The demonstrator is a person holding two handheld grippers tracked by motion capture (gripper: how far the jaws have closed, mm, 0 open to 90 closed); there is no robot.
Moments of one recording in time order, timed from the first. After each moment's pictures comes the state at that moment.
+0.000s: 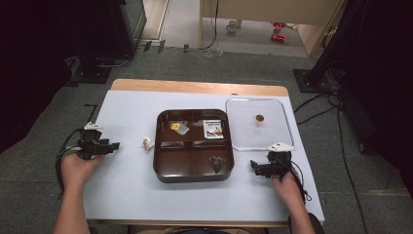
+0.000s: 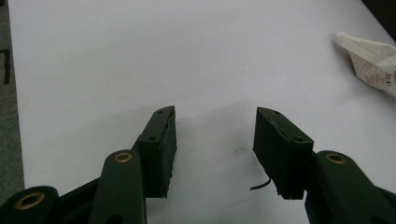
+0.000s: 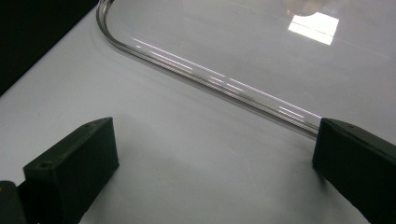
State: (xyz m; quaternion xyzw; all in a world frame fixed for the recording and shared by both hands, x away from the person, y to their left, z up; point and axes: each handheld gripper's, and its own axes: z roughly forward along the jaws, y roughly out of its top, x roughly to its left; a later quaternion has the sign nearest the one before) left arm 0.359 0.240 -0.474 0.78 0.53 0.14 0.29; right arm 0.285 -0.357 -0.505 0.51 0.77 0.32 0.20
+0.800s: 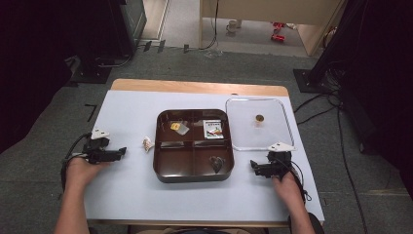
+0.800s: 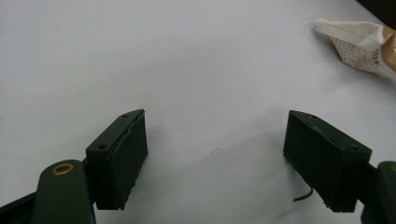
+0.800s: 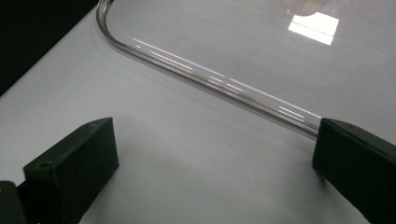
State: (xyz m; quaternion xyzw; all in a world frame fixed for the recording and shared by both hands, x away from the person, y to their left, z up) left arm 0.344 0.226 -0.488 0.79 0.49 0.19 0.31; right arm 0.285 -0.357 -0.505 0.51 0.77 0.32 0.20
